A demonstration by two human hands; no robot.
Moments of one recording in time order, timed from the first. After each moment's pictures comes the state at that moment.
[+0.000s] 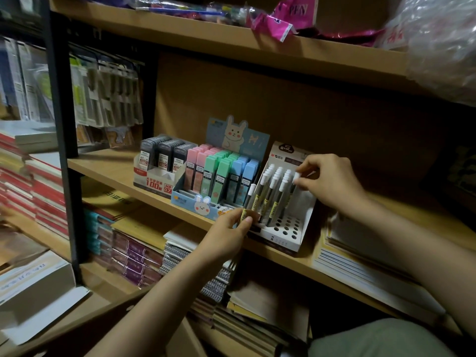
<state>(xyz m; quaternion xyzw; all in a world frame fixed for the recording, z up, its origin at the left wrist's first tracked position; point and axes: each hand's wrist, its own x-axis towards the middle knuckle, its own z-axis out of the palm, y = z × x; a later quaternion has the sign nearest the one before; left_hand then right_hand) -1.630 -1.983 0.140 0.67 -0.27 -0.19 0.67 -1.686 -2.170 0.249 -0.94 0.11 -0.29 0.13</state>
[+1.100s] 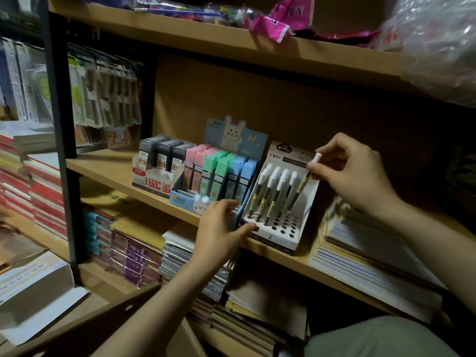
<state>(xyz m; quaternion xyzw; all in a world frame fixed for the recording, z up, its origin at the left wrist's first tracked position) -1.624 -1.983 0.130 0.78 -0.29 0.07 0.55 -1.725 -2.165 0.271 -0.90 0.03 -0.37 0.23</state>
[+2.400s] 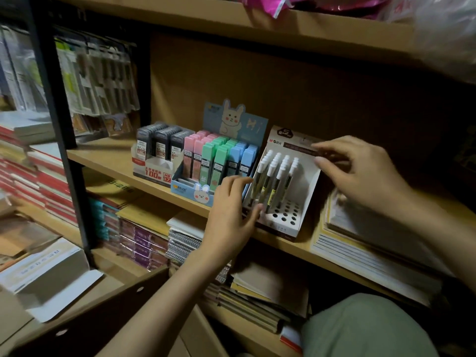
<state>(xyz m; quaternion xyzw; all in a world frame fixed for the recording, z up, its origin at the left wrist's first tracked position) -1.630 -1.994 0.140 0.77 -0.37 0.18 0.48 -1.735 -2.178 0.267 -0.95 0.04 -0.32 0.07</state>
